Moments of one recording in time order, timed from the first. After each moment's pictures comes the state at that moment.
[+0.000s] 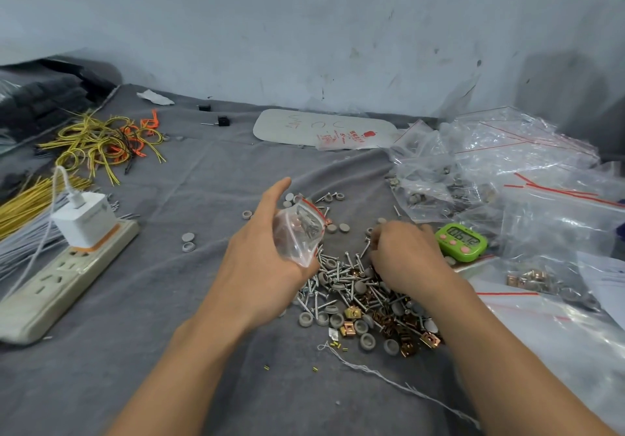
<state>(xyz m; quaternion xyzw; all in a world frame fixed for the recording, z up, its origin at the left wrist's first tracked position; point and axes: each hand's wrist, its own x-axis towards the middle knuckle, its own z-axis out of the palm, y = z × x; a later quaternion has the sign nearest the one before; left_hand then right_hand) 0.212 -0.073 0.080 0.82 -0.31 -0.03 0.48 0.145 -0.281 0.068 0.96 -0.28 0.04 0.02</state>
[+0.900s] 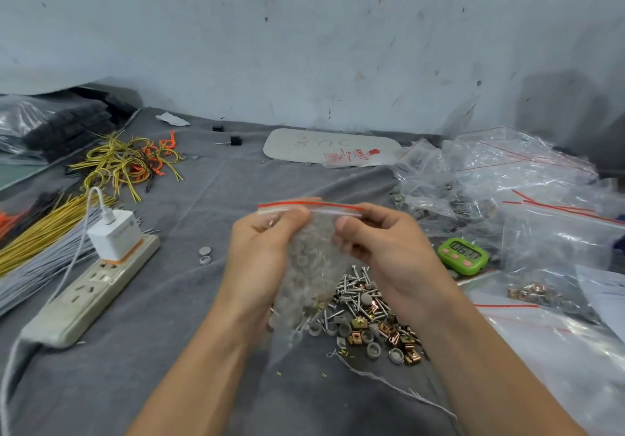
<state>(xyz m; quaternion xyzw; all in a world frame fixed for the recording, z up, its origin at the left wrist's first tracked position) 0.199 -0.078 0.113 0.56 -0.22 -0.12 0.79 0.126 -0.216 0.119 0.64 -0.13 0.21 -0.73</state>
